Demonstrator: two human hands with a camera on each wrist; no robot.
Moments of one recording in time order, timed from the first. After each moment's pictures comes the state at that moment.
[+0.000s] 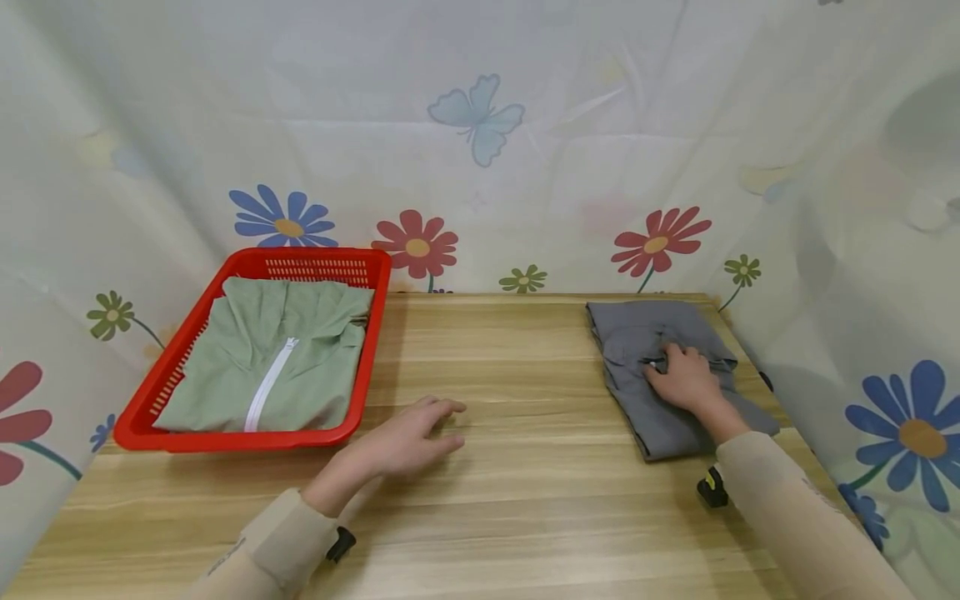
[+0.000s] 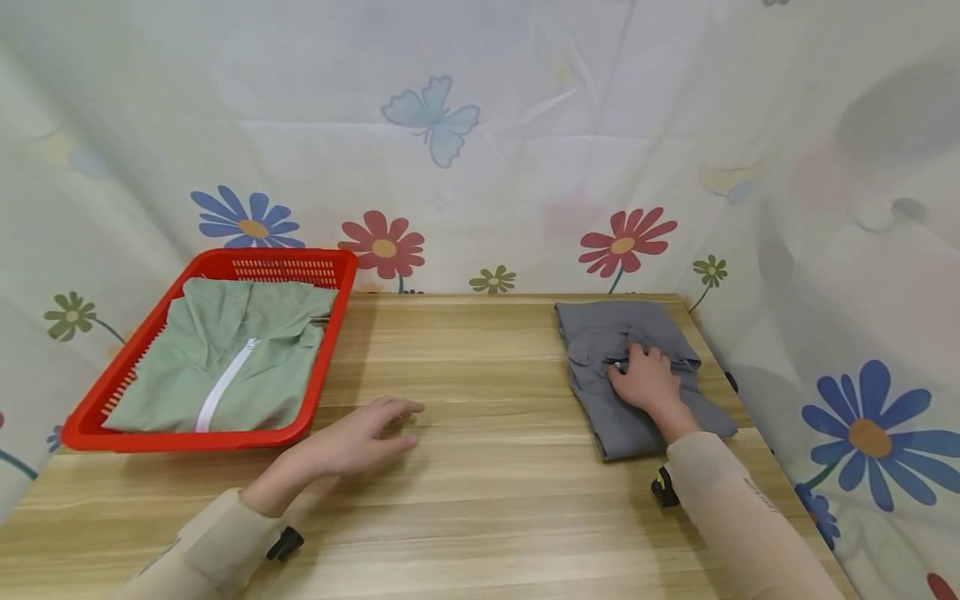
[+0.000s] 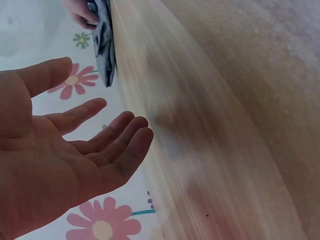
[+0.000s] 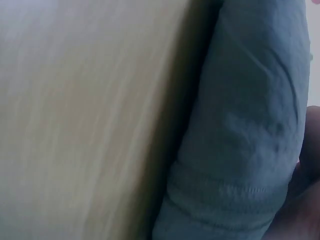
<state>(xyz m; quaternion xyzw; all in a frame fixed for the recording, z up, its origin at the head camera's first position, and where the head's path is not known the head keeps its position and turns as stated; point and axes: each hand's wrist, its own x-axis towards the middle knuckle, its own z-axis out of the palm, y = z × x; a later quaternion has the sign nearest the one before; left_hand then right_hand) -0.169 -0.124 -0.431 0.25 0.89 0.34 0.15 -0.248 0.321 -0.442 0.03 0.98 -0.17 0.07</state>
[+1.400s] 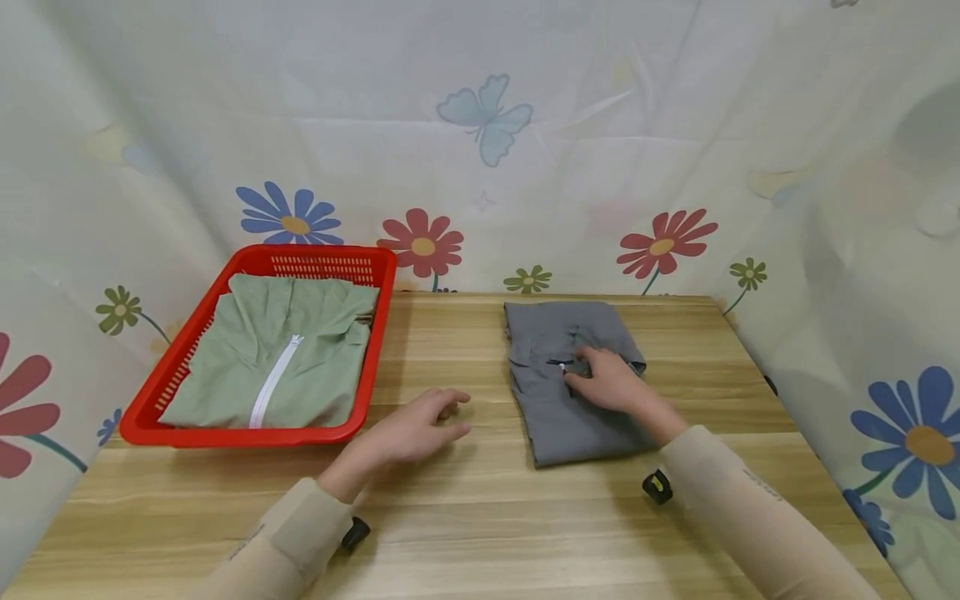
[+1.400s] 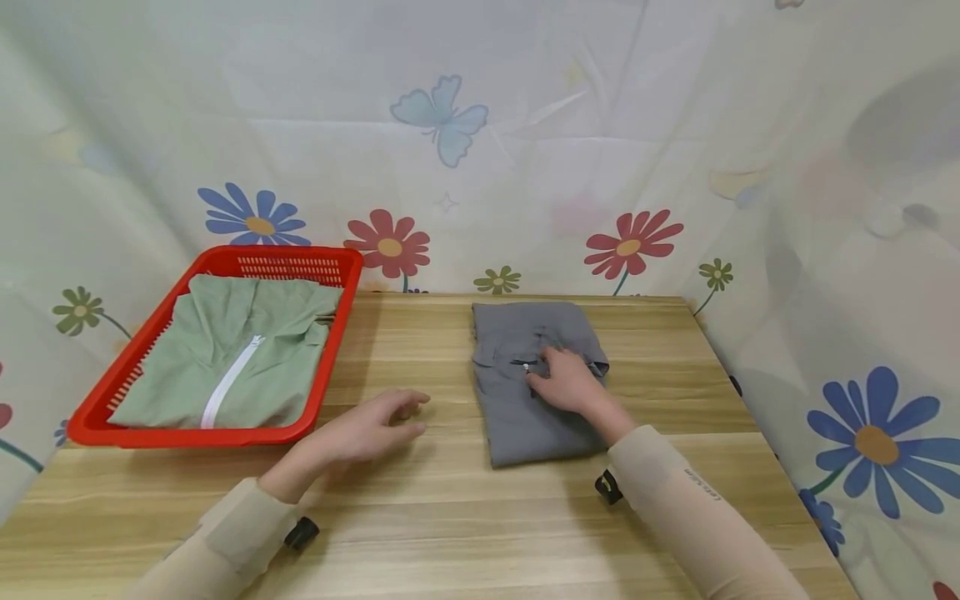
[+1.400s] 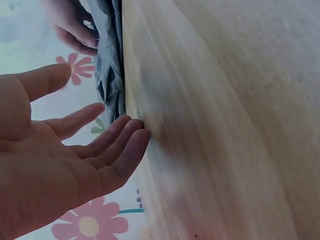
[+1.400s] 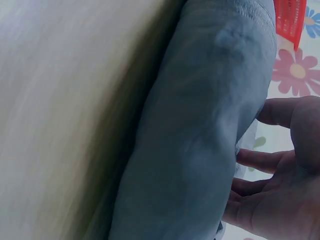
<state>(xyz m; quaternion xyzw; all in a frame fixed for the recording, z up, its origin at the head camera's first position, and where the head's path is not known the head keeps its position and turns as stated) -0.181 -0.118 -0.435 0.20 0.89 0.38 0.17 -0.250 0.213 -0.432 -0.15 0.96 -0.22 0.08</state>
